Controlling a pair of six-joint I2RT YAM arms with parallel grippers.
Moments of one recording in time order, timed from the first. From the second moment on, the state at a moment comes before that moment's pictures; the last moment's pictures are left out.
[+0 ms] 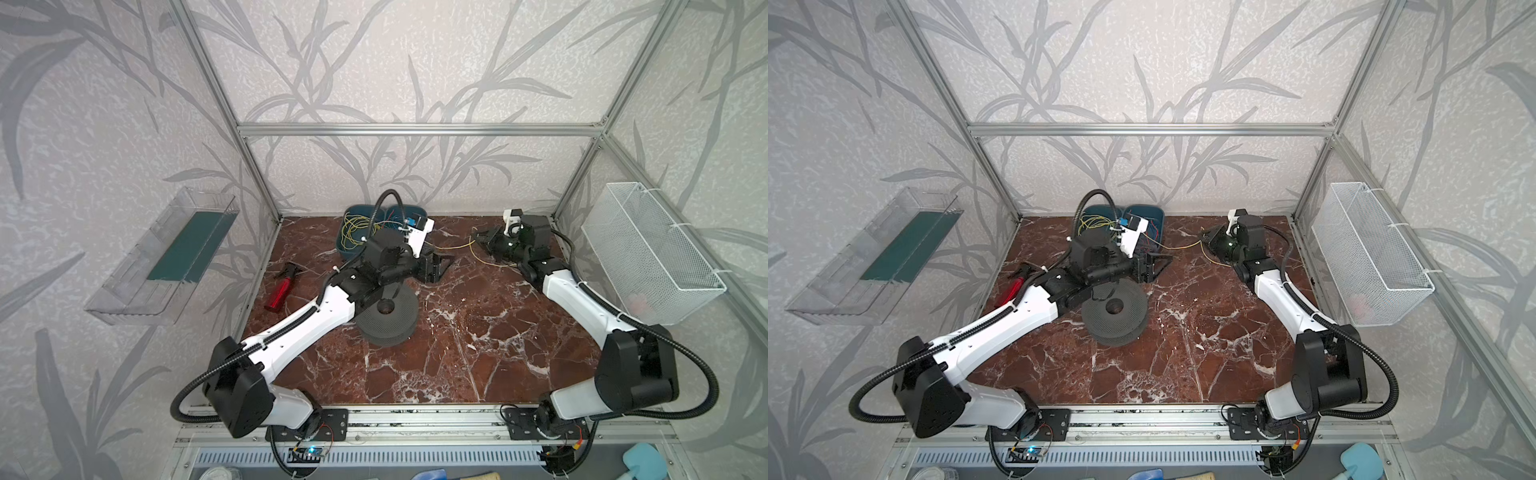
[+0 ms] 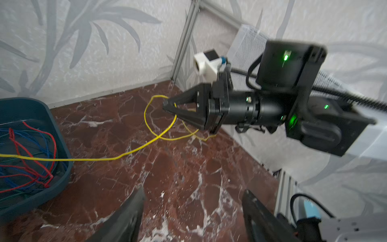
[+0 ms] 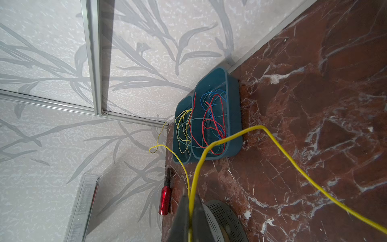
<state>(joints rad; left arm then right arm) -0.71 1.43 1.24 -0.12 0.26 -0.24 0.19 1.48 1.08 0.05 -0.47 0.99</state>
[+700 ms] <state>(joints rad) -0.83 1.73 1.43 -0.24 -0.07 0.32 0.28 1.39 1.03 0.04 -0.48 0.99</state>
